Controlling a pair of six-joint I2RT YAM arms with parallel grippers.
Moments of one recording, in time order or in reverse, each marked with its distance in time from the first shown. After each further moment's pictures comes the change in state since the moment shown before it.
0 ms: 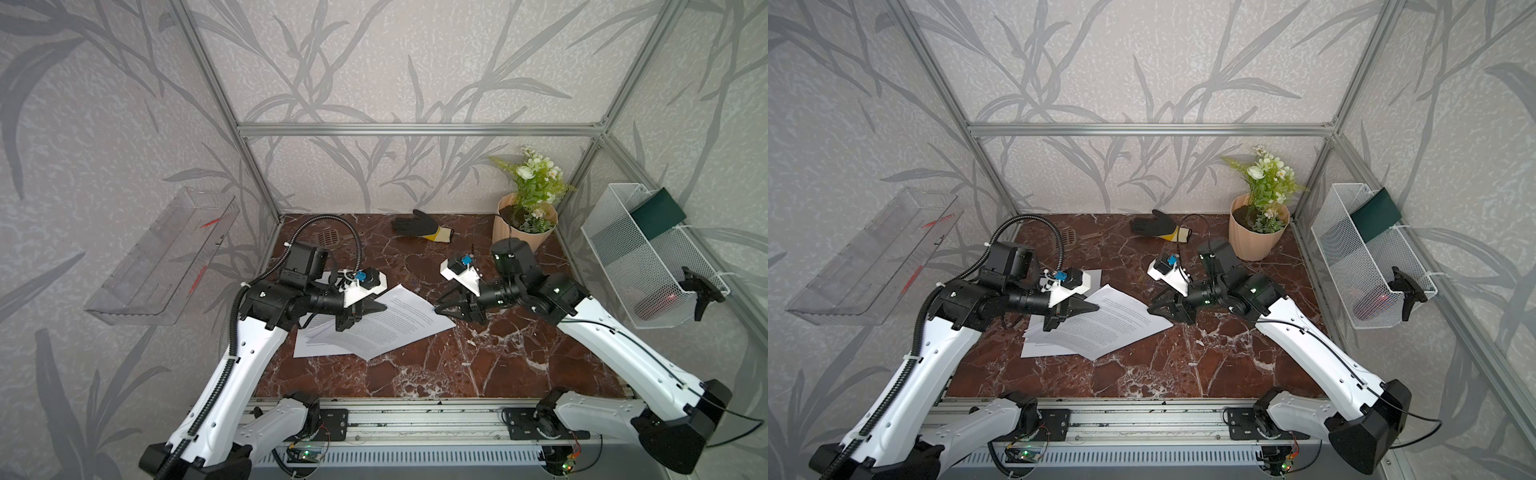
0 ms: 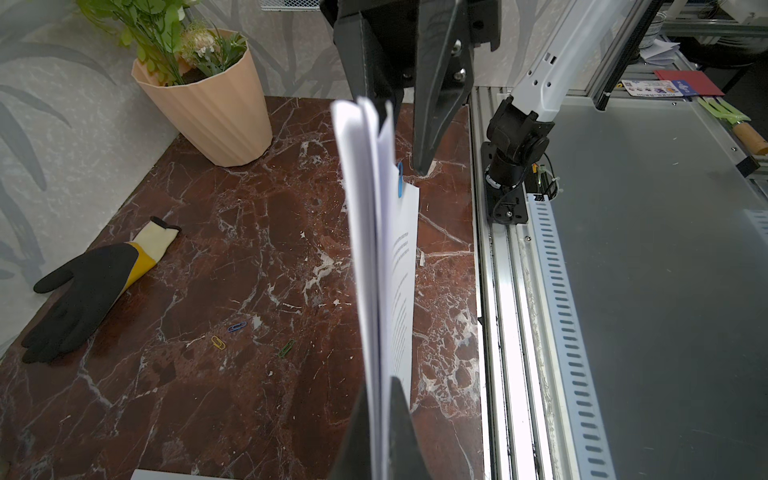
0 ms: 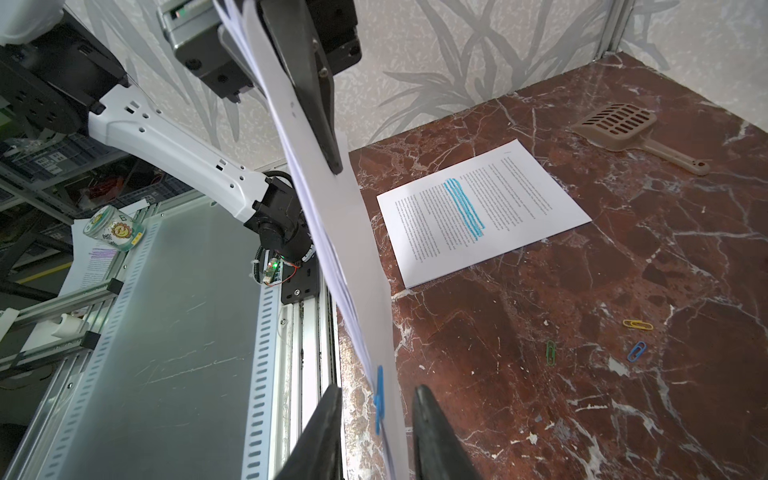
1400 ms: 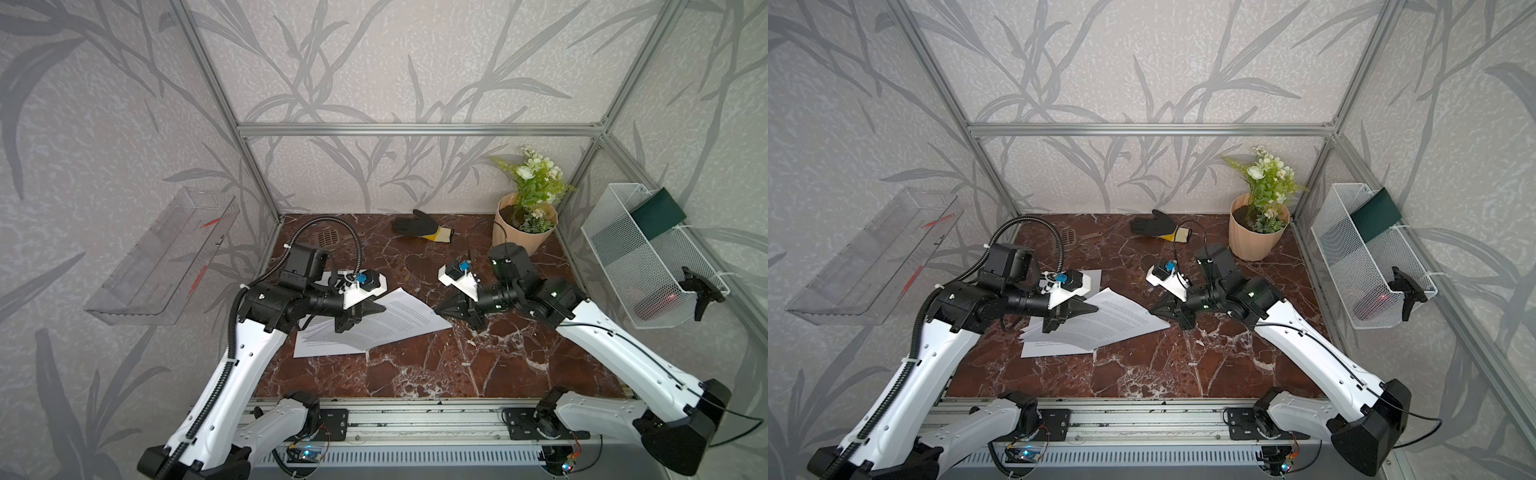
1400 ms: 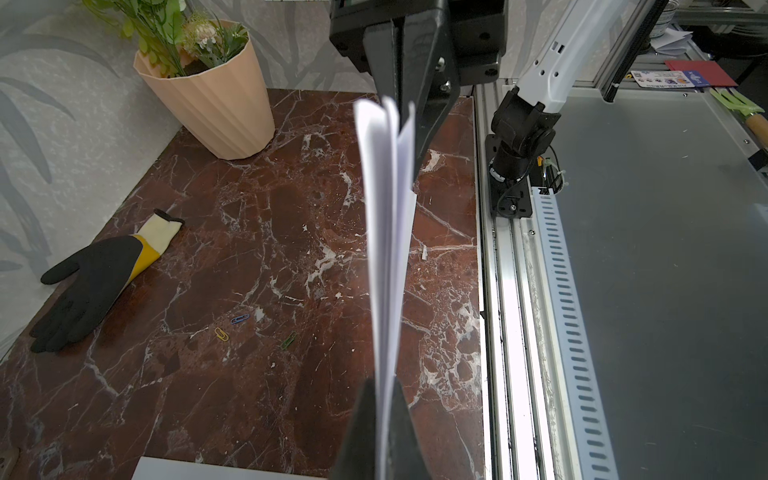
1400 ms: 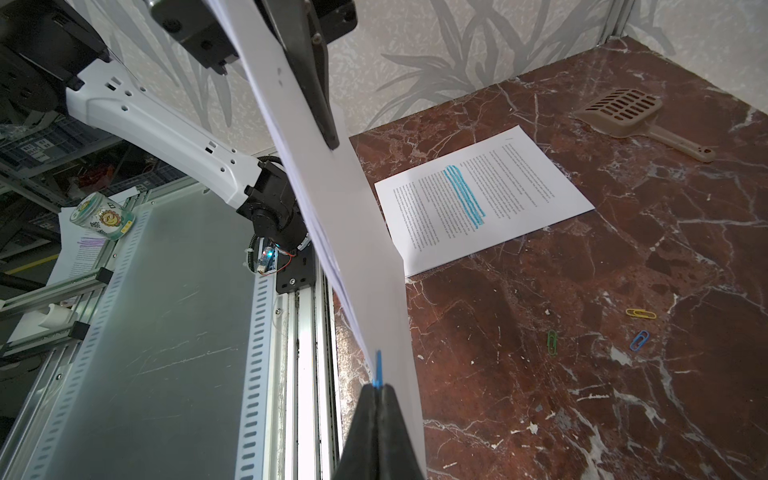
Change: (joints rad) left arm -0.005 -0.012 -0.006 -0.006 -0.025 -0.001; right arm 0.013 -0.012 -0.027 -0.003 0.034 -0.005
